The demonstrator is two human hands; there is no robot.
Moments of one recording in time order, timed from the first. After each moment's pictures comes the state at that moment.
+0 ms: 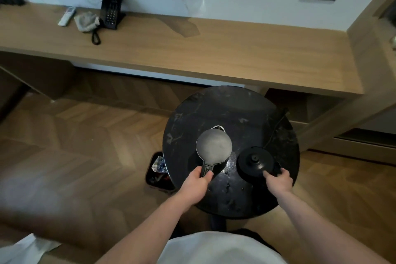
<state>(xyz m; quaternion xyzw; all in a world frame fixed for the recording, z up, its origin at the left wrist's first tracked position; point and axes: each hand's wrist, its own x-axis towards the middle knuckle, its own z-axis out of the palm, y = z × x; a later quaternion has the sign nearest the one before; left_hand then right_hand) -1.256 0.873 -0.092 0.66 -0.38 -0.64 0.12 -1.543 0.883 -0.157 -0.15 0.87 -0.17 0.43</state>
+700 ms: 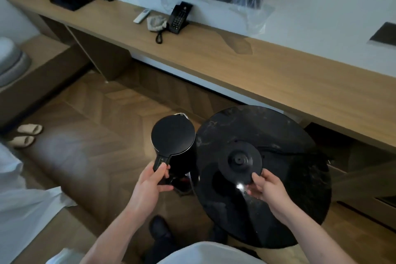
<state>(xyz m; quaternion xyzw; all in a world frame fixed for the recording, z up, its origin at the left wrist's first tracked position) -1.138 0.930 0.012 0.69 -0.25 -0.50 0.46 -1.448 0.849 -0.041 -0.32 0.64 -0.25 0.66</state>
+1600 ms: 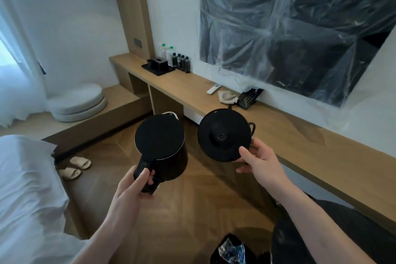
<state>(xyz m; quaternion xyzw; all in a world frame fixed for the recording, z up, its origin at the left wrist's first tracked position) -0.797 0.955 0.140 0.59 -0.28 -0.35 0.67 -1.045 0.754 0.170 -0.63 0.40 -0.32 0.58</state>
